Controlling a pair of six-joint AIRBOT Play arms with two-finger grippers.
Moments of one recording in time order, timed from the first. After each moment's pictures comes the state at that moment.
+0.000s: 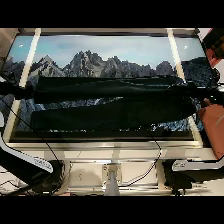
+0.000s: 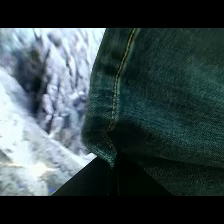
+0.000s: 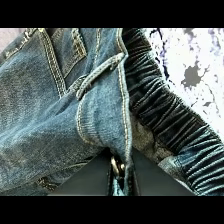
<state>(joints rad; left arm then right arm) 0.52 -1.89 1.57 1.24 -1.18 -1.20 -0.56 -1.53 1.12 -0.89 0.82 1.10</state>
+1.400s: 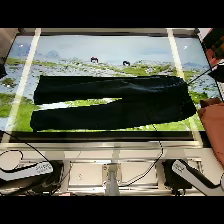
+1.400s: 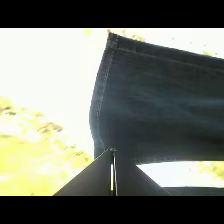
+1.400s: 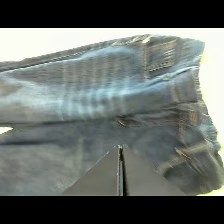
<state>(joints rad) 0.55 -1.37 1.62 1.25 -1.29 -1.14 -0.56 -1.08 1.44 -1.09 1.39 1.14</state>
